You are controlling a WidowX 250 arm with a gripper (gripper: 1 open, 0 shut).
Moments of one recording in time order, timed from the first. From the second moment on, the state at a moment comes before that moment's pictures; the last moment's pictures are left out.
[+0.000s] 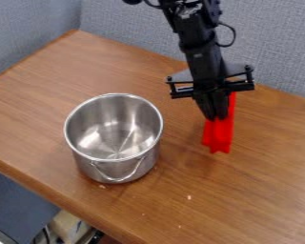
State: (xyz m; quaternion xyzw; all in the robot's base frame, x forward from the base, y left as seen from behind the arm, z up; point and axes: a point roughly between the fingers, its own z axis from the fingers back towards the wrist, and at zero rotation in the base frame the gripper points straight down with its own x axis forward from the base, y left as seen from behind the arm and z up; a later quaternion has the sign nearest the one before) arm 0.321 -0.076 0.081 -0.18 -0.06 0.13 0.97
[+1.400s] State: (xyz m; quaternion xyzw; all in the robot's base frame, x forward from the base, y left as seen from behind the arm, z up) arm 0.324 -0.077 0.103 -0.19 -0.06 0.12 0.97
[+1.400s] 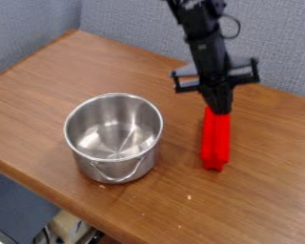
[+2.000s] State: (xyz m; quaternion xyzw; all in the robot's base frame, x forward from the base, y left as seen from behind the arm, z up) arm 0.336 -0.062 0.115 -0.19 -0.07 0.14 0.97
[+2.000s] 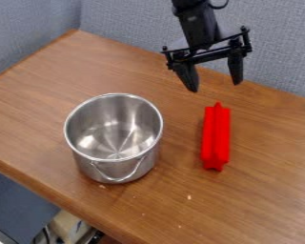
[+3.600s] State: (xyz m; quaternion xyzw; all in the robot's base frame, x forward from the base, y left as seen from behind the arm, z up) arm 0.328 -0.094 0.060 -0.08 -0.07 0.02 0.99
